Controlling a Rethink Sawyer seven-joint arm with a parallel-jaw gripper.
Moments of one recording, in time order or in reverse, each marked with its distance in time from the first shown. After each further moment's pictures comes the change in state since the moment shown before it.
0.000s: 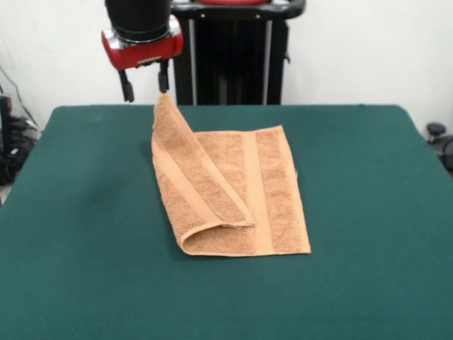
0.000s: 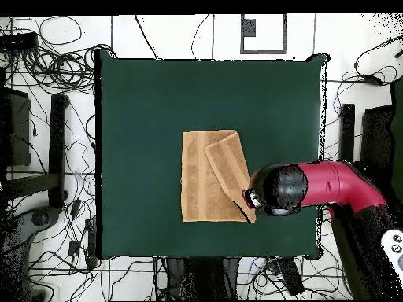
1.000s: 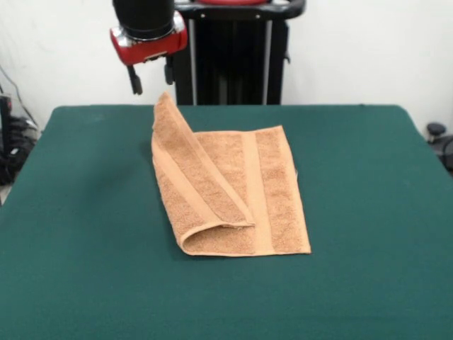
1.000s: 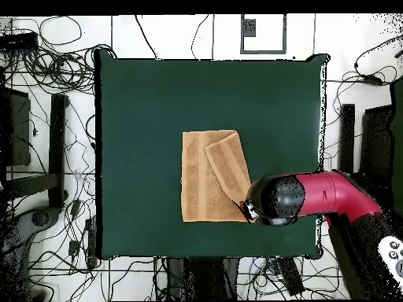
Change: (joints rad) arm -0.016 -0.001 0.004 0.067 0.000 0.000 0.000
